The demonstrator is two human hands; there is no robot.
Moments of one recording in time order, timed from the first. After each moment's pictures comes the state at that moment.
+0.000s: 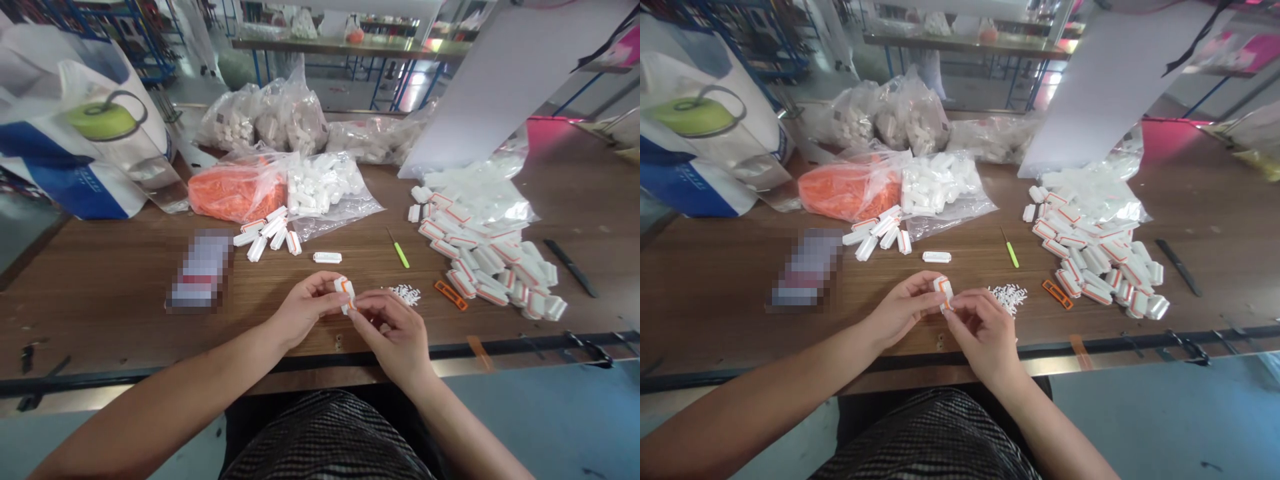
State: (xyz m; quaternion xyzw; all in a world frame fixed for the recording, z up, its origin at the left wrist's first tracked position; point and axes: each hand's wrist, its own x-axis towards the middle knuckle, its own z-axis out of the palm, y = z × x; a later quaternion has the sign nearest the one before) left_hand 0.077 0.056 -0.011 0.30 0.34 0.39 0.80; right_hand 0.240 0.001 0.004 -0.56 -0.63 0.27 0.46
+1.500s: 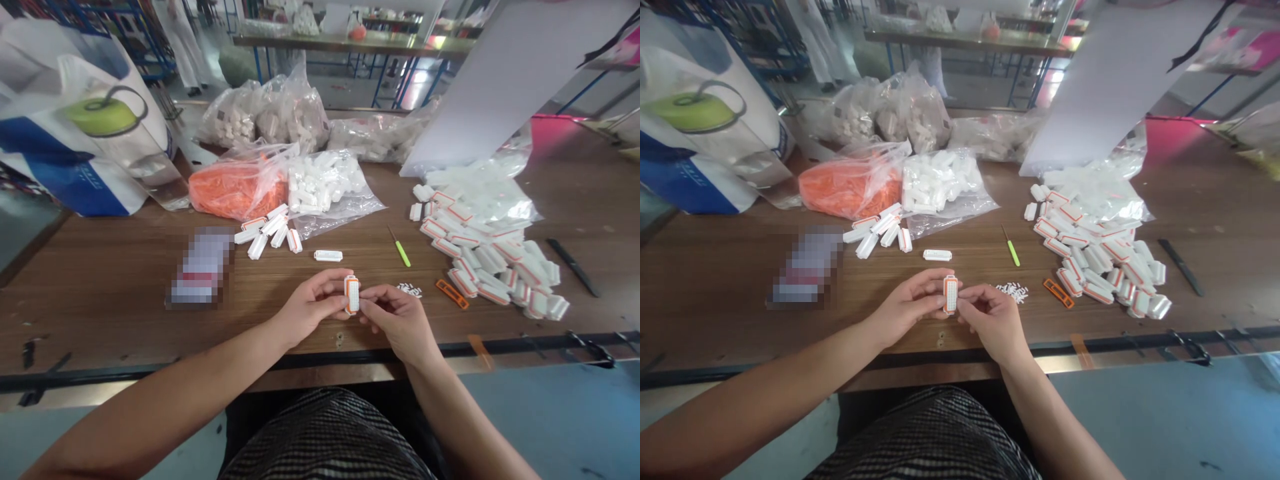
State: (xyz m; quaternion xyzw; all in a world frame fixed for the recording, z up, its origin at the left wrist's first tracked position) left_hand 0.076 0.053 -0.006 0.38 0.32 0.35 0.79; right_hand 0.248 0.017 -0.003 -0.57 -0.42 0.52 0.48
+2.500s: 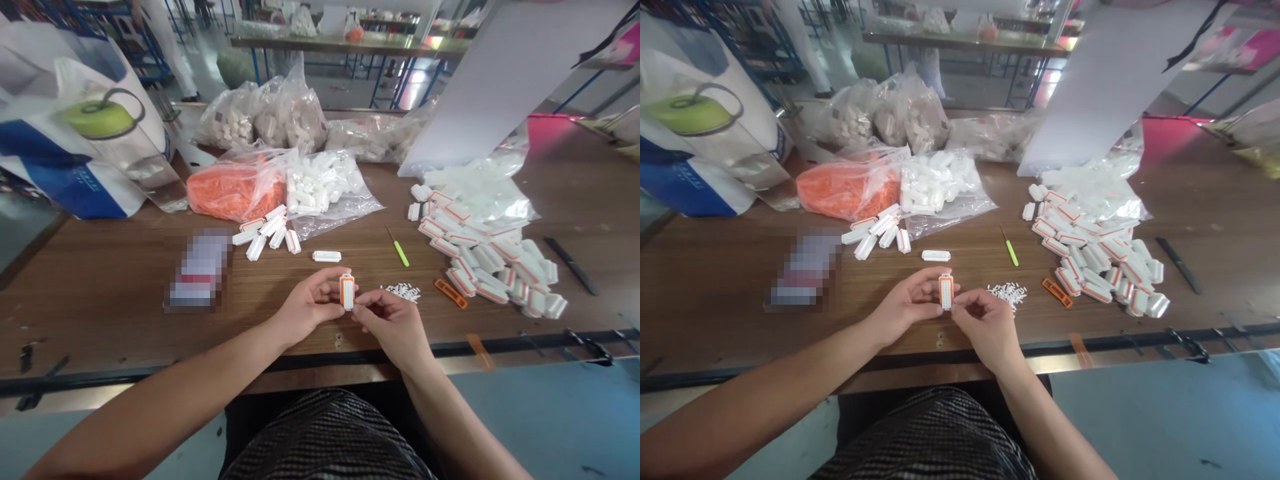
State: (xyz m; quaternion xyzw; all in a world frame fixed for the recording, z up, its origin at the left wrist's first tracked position) left_hand 0.074 0.055 -0.009 0.41 0.31 0.36 0.78; right_hand 0.242 0.011 -0.004 -0.60 -0.46 0.46 0.46
